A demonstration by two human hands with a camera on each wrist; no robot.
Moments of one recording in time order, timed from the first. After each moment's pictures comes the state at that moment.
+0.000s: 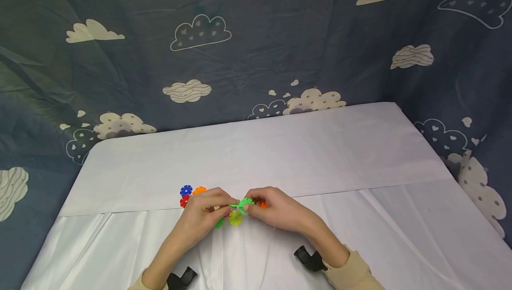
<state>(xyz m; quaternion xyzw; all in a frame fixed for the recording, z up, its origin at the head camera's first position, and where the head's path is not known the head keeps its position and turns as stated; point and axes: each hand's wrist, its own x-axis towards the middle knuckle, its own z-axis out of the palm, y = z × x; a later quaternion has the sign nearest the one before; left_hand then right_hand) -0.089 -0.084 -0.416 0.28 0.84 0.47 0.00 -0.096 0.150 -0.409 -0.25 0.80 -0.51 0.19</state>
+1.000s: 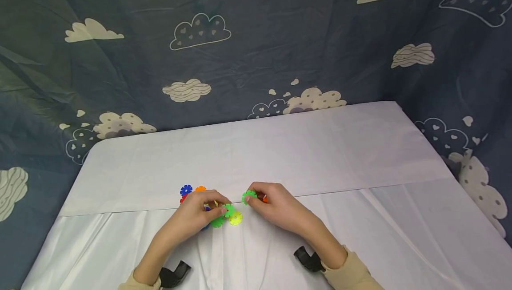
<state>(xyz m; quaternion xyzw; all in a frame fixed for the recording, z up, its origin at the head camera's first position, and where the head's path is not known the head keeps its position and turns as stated) -0.098 -0.101 -0.418 0.21 0.87 0.43 0.13 -0.096 0.147 -0.414 -0.21 0.85 -0.47 0.10</state>
